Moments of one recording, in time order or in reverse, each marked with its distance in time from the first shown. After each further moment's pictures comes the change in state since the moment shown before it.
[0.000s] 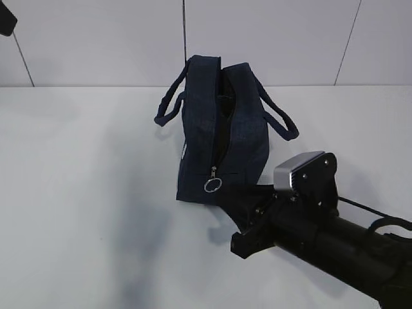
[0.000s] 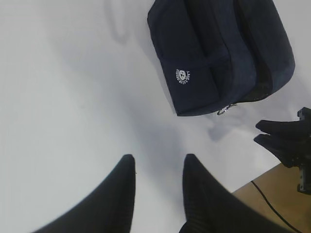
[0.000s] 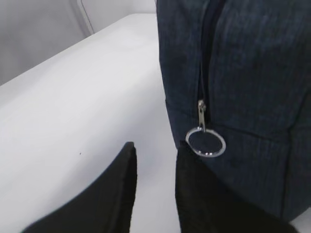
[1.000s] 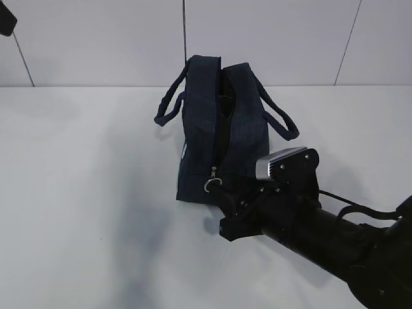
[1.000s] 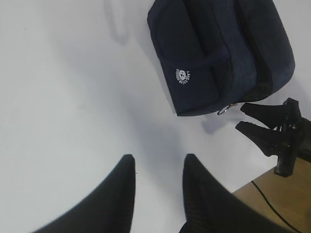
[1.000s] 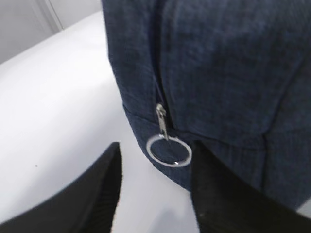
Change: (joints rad) left arm 0.000 0.000 0.000 0.000 0.000 0.000; right arm 0.000 0.103 -0.111 0.088 0.042 -0.027
